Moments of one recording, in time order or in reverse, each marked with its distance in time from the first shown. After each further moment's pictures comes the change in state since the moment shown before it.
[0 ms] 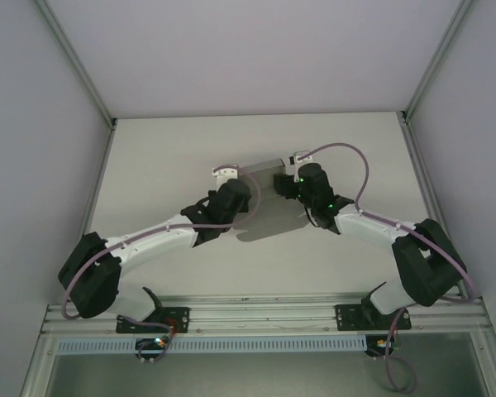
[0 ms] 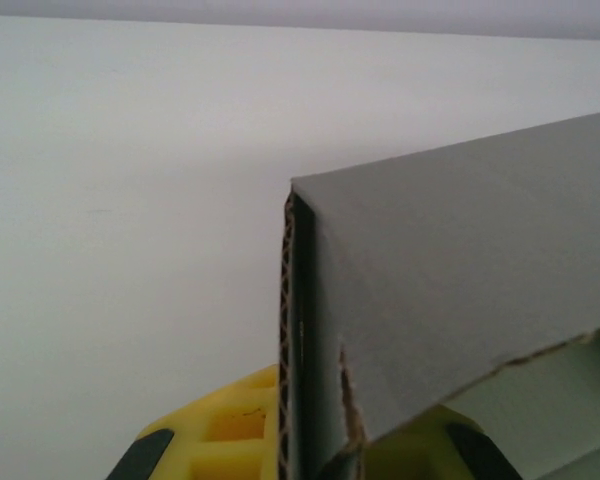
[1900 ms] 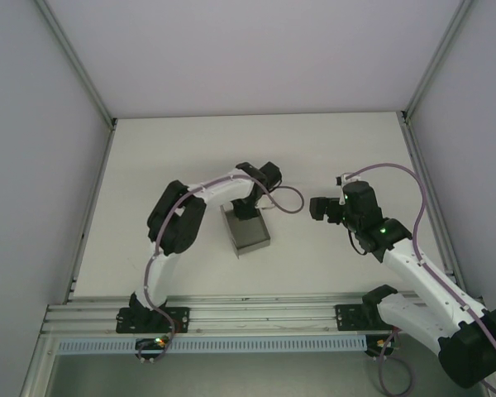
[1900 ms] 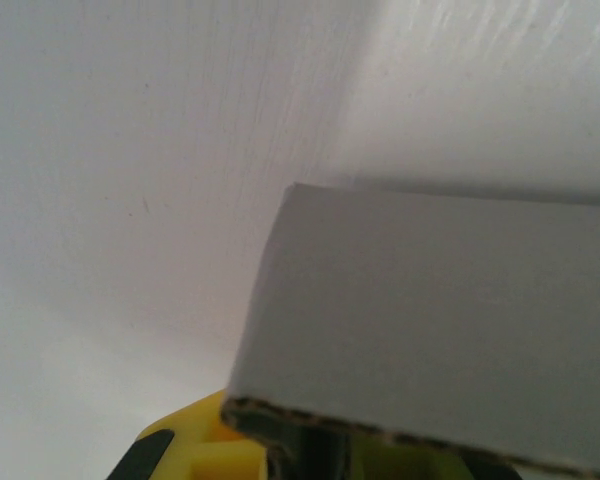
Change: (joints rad) left arm 0.076 0.758 0.753 -0.919 0.244 1.057; right arm -0.150 -0.552 -0.121 -0.665 0.041 0.080
